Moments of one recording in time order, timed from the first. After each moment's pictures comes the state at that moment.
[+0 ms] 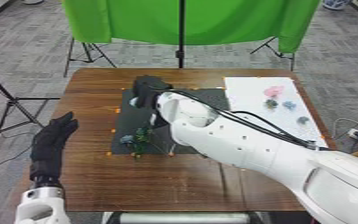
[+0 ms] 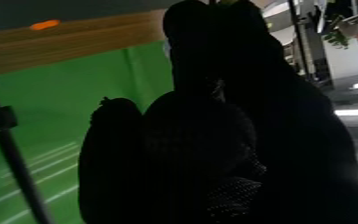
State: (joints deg) left arm 125.8 -65.3 -94.3 -118.2 57.4 20.8 17.3; right arm -37.9 -76.2 15.4 -75.5 -107.3 4.4 21.1
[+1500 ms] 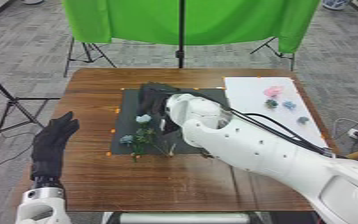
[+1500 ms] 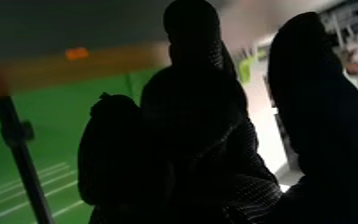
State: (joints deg) left arm 126.0 -65.9 -94.5 -117.9 57.3 20.1 17.6; right arm -41.7 -69.6 21.6 -85.8 -108.0 -5.7 21.8
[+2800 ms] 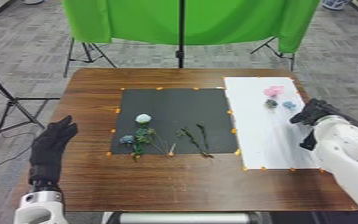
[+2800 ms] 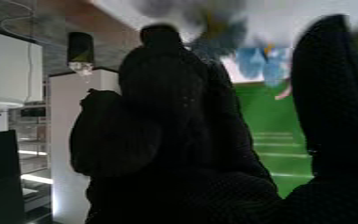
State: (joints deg) left arm 127.6 -66.6 -95.5 -118.5 57.5 19.9 16.2; right arm -83.4 -37.5 68.4 -96.4 -115.9 -6.1 43.7
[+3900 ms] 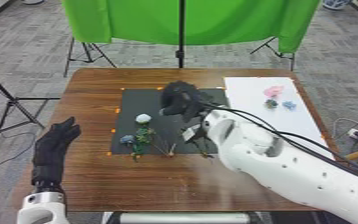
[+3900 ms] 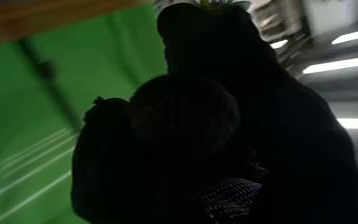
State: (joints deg) left arm 127.7 -66.9 -94.8 -118.7 57.5 19.7 16.3; right arm -50.9 -52.3 24.4 -105.6 -107.2 7.4 16.8
